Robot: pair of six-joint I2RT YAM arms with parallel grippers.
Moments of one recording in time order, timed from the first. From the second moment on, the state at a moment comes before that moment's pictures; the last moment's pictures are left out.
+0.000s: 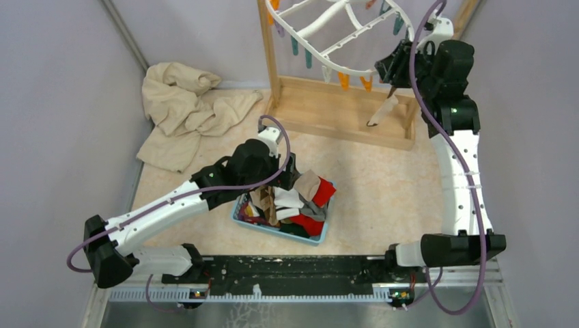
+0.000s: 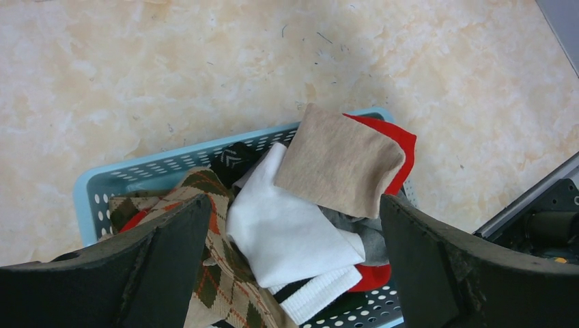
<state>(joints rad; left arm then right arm) -0.94 1.22 1.06 -0.38 -0.24 -0.40 0.02 1.36 1.74 -0.50 -0.29 0.26</state>
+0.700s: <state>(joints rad) -0.94 1.21 1.06 -0.38 -0.23 -0.40 0.40 1.54 1.95 -0.54 -0.16 0.21</state>
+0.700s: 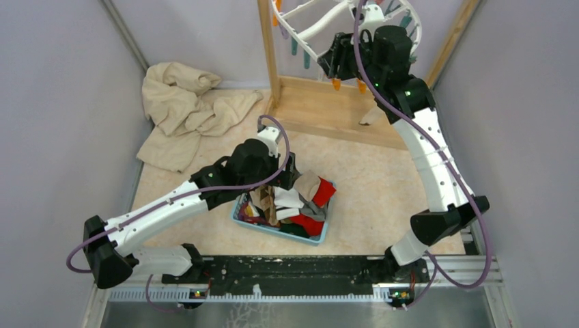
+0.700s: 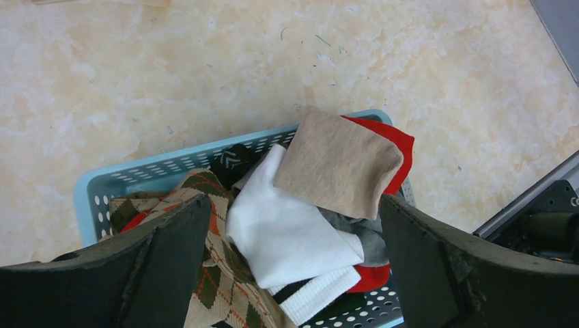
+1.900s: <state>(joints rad) -0.94 1.21 1.06 -0.37 -0.23 -0.39 0.11 1.08 1.39 -0.34 0.12 0.26</state>
